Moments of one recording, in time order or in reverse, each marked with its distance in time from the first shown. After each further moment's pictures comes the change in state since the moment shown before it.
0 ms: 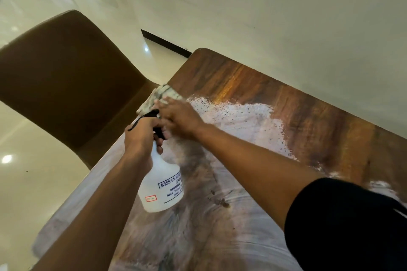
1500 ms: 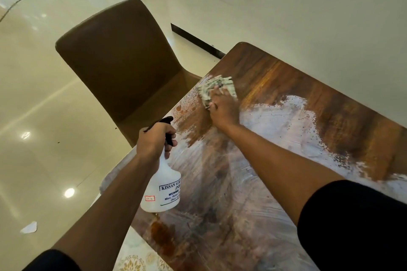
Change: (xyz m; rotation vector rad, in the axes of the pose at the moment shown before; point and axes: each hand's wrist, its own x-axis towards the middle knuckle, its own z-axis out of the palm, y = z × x) left_hand -0.013 -0.043 -0.132 0.057 -0.022 -0.079; right_hand -0.024 -0.053 0.035 -0.036 0.256 0.480
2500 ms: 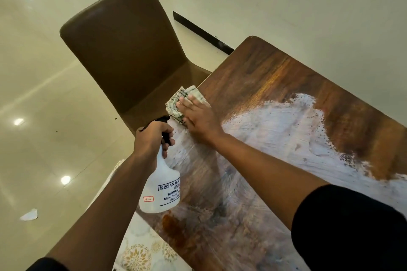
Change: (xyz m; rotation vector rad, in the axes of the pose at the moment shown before) left_hand 0.004 0.000 -0.038 -0.055 0.001 -0.088; right_hand -0.035 -0.069 0.029 -0.072 -0.253 -0.431
